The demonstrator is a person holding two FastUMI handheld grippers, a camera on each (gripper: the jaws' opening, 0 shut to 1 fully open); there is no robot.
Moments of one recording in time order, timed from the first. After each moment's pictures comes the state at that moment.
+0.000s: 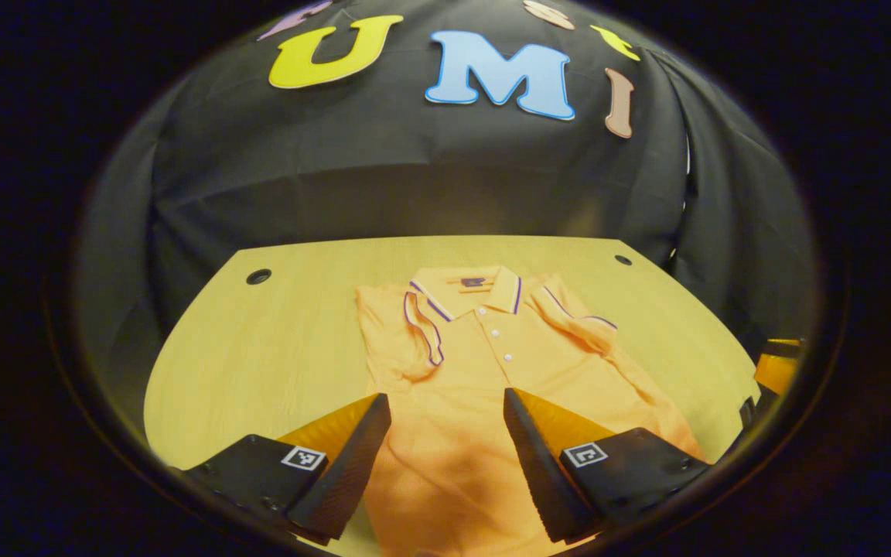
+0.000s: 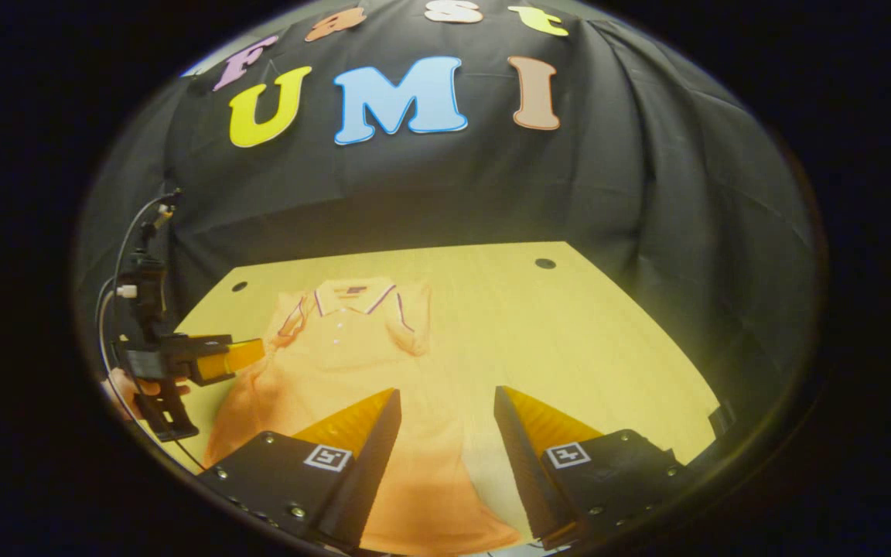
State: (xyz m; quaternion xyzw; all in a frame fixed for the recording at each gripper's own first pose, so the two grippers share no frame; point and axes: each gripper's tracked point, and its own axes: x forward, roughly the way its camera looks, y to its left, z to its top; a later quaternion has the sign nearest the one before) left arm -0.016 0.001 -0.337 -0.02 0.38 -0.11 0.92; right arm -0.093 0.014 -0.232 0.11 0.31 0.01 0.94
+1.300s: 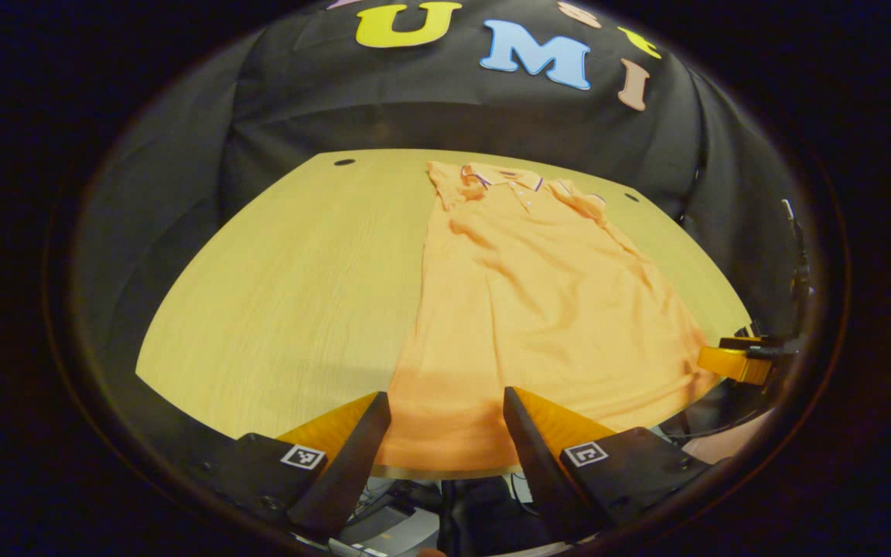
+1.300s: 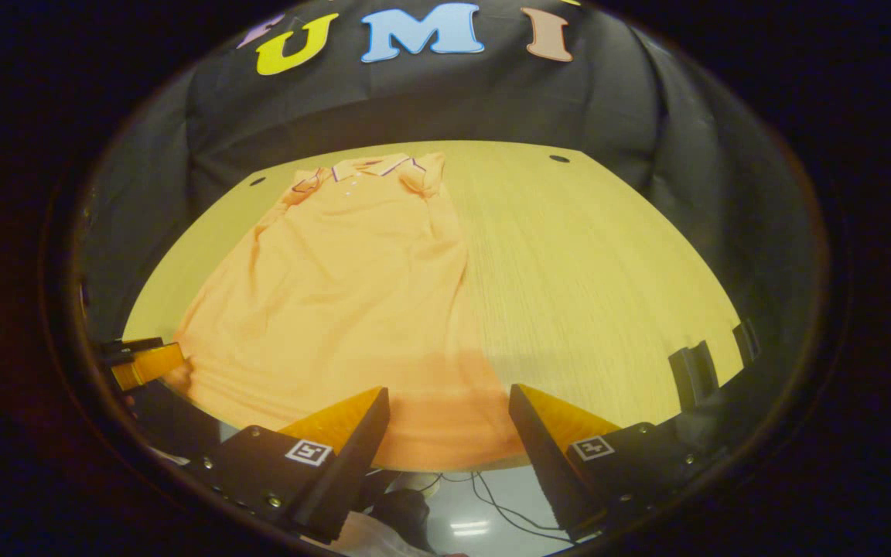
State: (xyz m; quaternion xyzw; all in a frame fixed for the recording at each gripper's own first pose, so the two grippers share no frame) left arm -0.273 0.062 -0.371 -0.05 0.47 -0.05 0.88; right arm -0.226 0.040 -0.344 0.09 0.45 0.06 0.89
